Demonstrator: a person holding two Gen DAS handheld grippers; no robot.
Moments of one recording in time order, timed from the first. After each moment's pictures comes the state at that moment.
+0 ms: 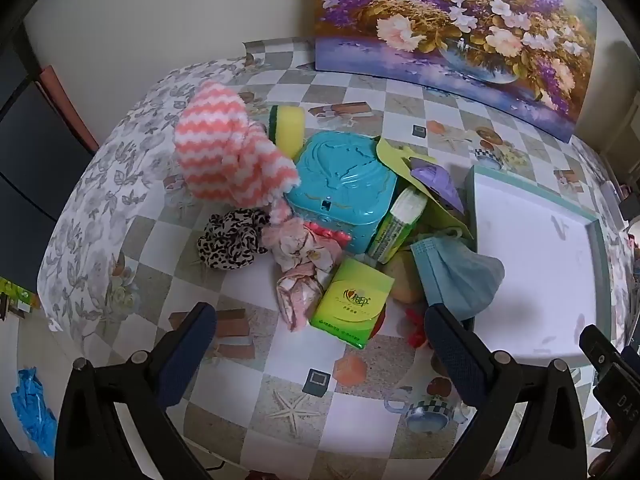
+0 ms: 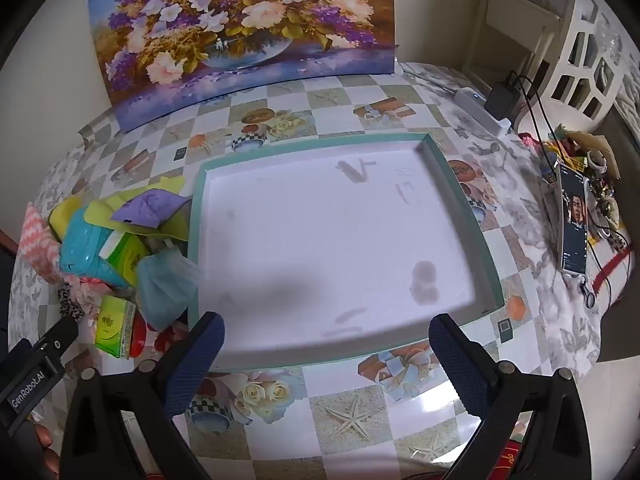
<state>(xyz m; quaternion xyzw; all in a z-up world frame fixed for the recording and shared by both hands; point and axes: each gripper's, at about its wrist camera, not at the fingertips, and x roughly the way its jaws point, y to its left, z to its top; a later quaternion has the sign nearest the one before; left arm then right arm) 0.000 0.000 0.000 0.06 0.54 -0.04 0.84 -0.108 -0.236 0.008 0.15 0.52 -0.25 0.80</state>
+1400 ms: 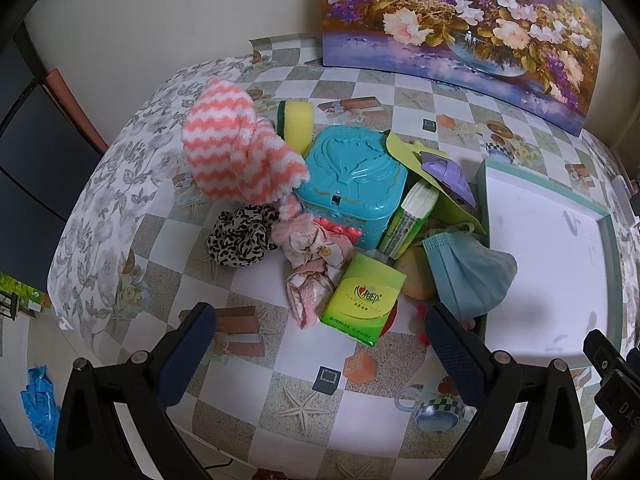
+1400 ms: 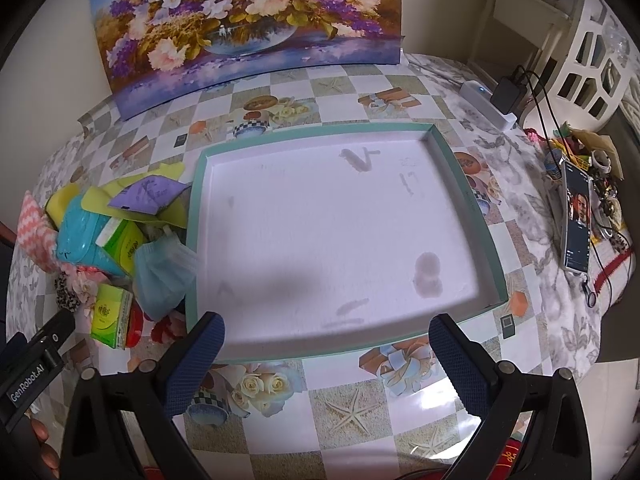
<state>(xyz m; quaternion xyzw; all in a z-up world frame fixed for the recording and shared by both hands) -0.001 0.002 -0.003 0.07 0.54 -0.02 0.84 -0.106 -0.235 0.002 0.15 0.54 -0.24 0.79</state>
